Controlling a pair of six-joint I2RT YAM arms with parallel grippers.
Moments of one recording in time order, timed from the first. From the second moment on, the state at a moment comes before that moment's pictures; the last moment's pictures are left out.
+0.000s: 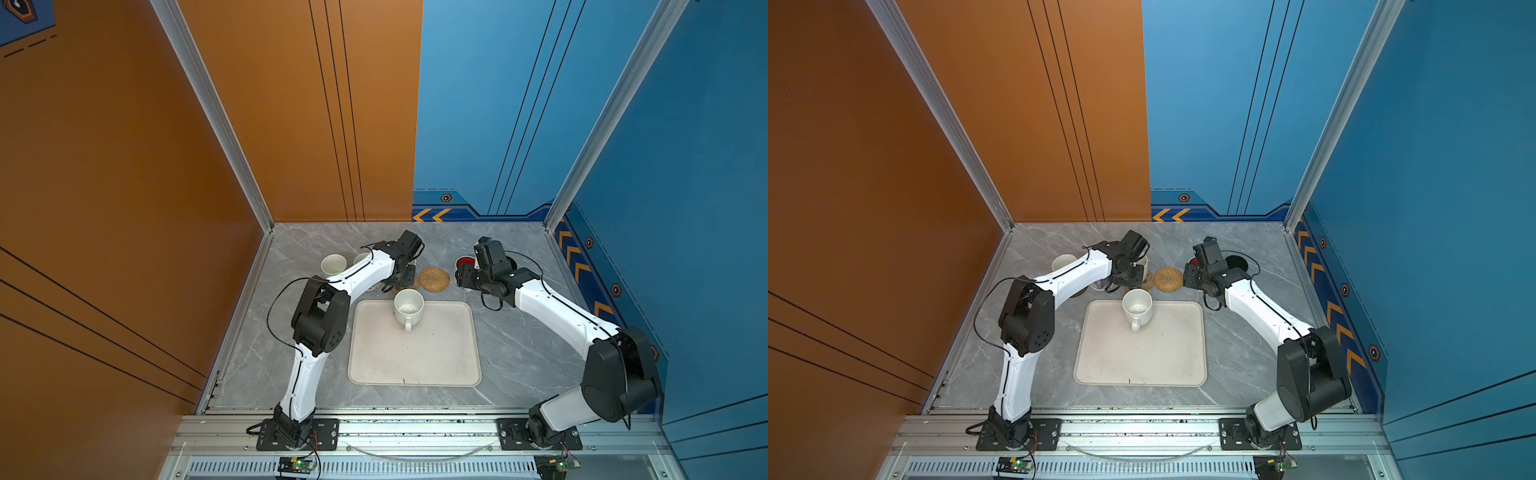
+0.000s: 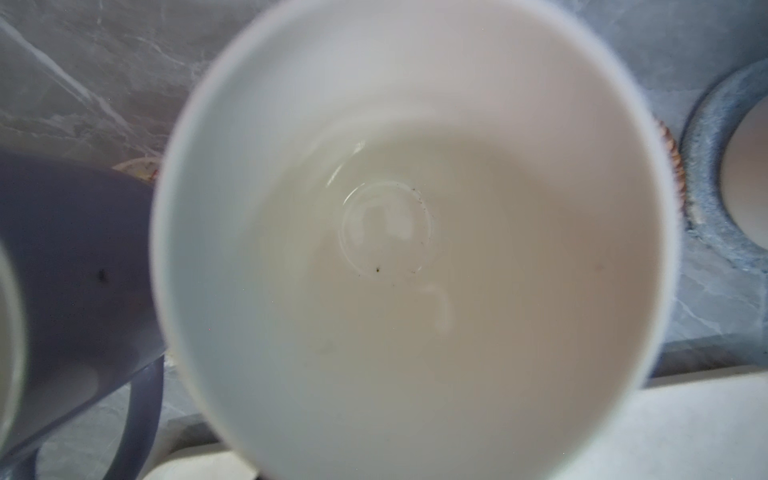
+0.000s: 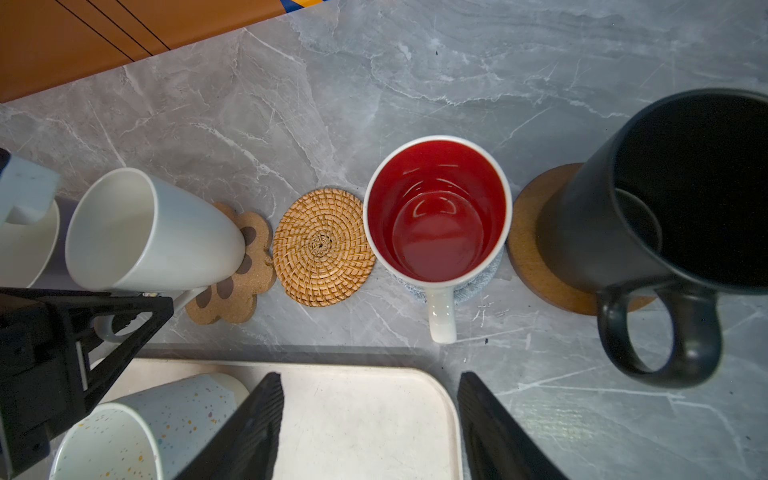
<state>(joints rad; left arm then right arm) -0.59 2.14 1.80 -0.84 -0.15 -0.43 0.38 1.52 1.12 -0.44 0.09 0.48</state>
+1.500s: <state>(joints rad) -0.78 1.37 1.24 -0.42 -0.26 -0.38 0.51 1.46 1.19 -0.46 0.10 0.47</state>
